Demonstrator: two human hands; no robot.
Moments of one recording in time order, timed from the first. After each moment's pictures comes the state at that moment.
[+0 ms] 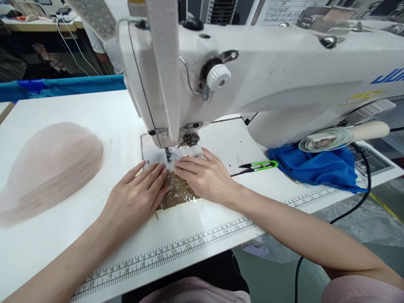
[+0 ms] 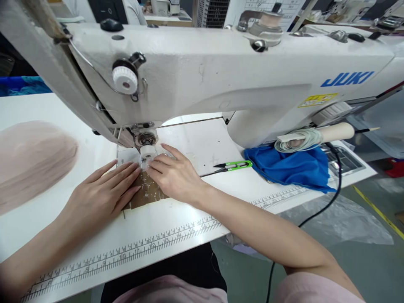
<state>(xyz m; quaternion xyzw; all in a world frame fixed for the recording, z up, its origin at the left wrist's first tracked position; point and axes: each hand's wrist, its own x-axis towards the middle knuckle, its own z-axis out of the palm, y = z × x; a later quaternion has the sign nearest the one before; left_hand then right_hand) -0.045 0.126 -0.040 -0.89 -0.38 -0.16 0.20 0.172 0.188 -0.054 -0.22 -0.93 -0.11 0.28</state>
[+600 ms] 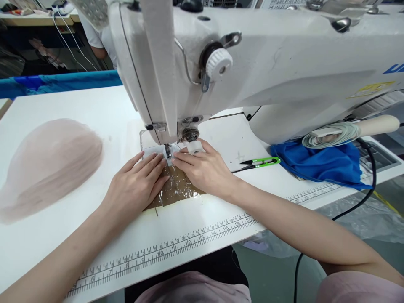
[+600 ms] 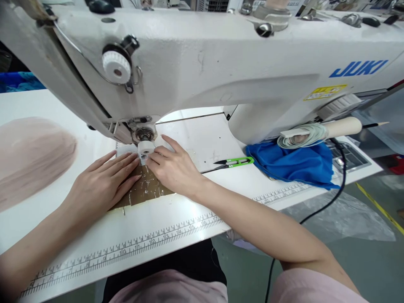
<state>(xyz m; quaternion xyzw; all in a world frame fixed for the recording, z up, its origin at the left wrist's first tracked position) -0.048 0.139 -0.040 -0.88 -0.41 -0.15 0.17 0.167 0.195 -0.056 -0.25 -0.92 -0.13 0.27</state>
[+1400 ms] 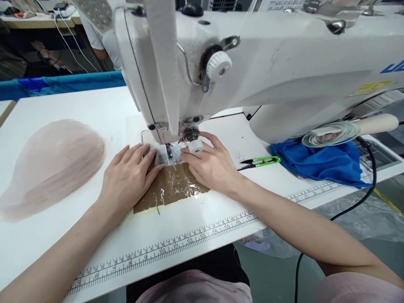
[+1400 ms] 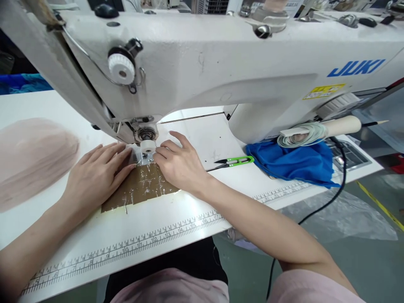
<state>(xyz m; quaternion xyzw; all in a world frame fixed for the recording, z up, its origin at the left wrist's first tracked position) -0.058 0.150 -0.041 -0.83 -0.51 -0.13 0.18 0.176 0.196 -0.045 -0.29 -0.92 -0.10 0.26</state>
